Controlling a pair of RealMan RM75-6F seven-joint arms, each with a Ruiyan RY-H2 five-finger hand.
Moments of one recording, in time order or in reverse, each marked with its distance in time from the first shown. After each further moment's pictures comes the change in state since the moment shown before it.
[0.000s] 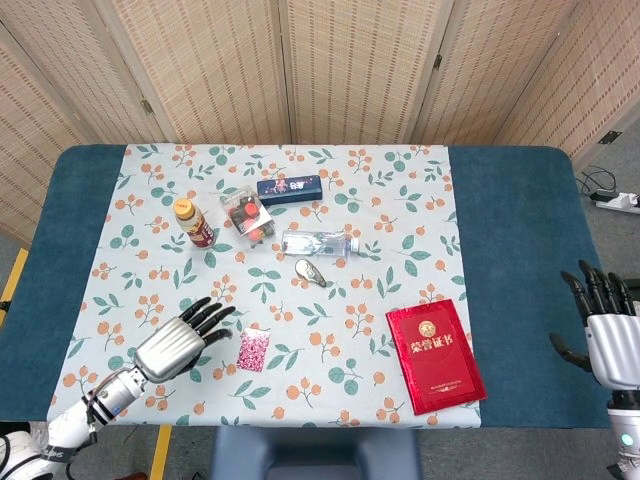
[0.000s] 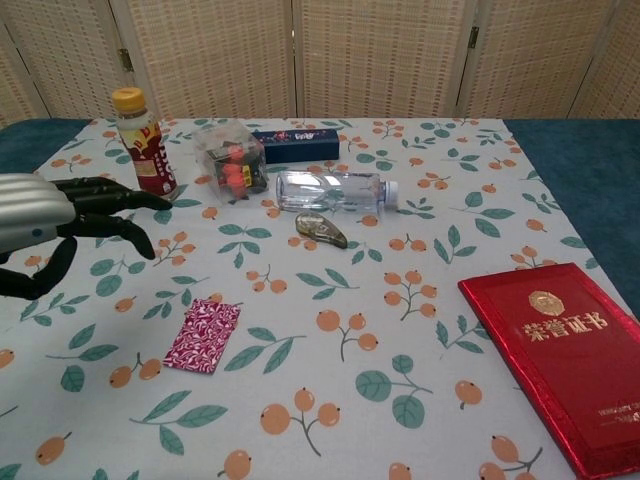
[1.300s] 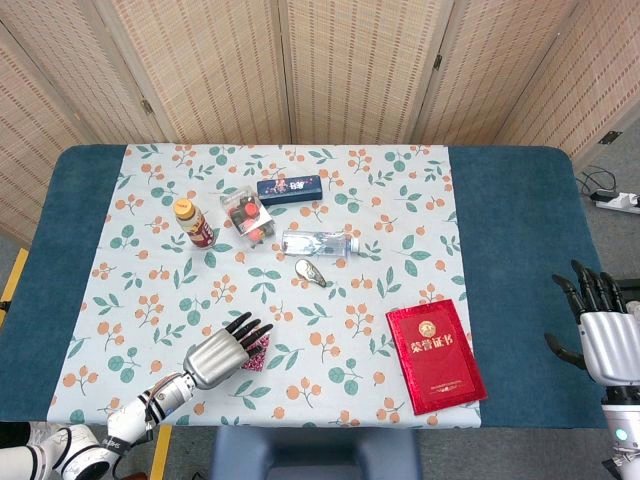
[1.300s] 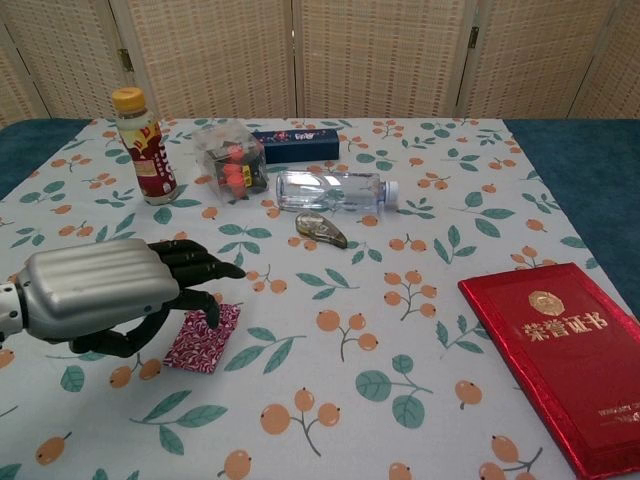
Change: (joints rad) left arm -0.087 -0.211 0.000 0.032 -0.177 -0.156 0.324; right arm 0.017 -0.009 -0.001 0.009 0.017 -0.035 0.002
